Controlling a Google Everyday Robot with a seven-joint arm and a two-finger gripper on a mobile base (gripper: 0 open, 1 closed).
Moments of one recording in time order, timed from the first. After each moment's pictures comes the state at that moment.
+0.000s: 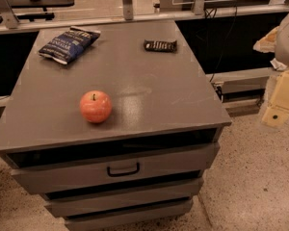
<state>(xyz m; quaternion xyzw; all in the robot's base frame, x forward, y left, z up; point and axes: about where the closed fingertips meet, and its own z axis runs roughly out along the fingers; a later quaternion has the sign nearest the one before) 0.438 -0.216 0.977 -0.60 0.78 -0.04 0.16</state>
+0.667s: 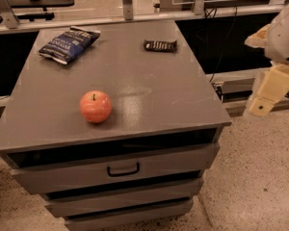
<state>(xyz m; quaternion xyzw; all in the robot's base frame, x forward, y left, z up) 0.473 -0.215 0.967 -0.61 0.77 -0.03 0.20</state>
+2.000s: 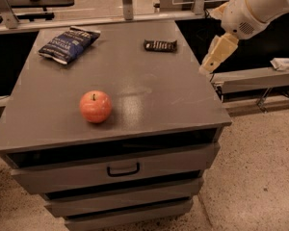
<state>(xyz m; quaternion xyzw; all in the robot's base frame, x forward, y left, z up) 0.640 -0.173 0.958 -0.60 0.72 0.01 0.34</state>
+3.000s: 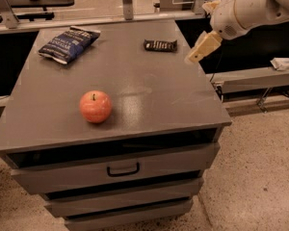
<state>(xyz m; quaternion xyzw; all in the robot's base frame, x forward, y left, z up) 0.700 -0.153 0.952 -0.57 0.69 0.02 0.44</state>
